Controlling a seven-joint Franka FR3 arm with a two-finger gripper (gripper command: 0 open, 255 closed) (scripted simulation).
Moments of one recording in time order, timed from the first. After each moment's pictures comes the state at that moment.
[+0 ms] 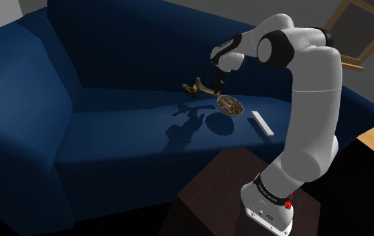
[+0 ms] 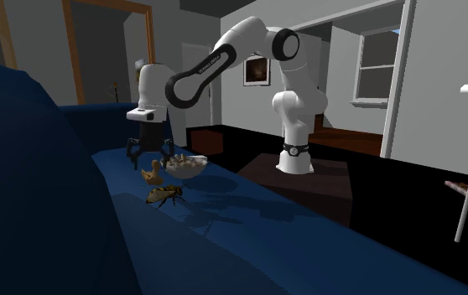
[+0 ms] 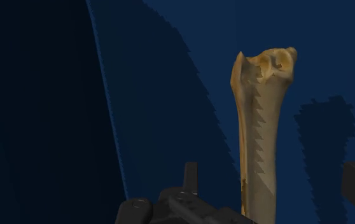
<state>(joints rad) -0.17 0.58 -0.51 -1.76 0.41 2.36 -1.81</state>
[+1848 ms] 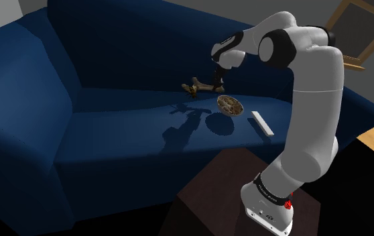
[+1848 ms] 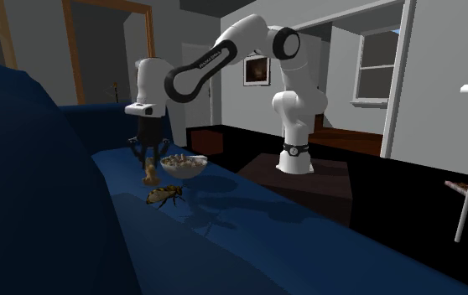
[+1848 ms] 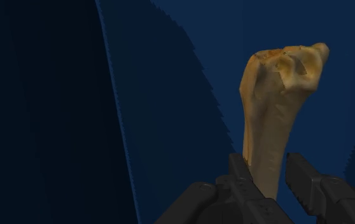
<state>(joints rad) -0.16 0.56 -0.52 -1.74 0.39 2.33 -1.80</state>
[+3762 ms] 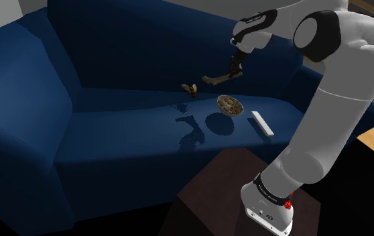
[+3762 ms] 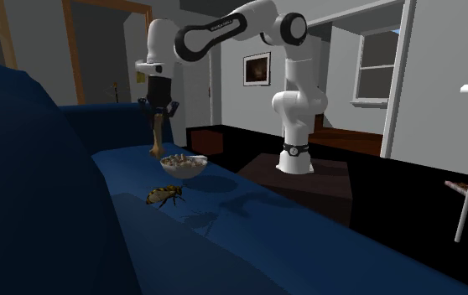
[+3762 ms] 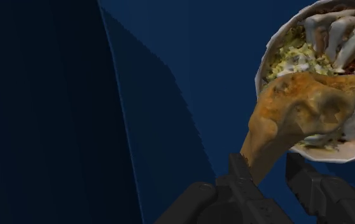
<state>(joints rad) -0.11 0.26 -0.64 -1.83 0.22 2.15 -1.77</state>
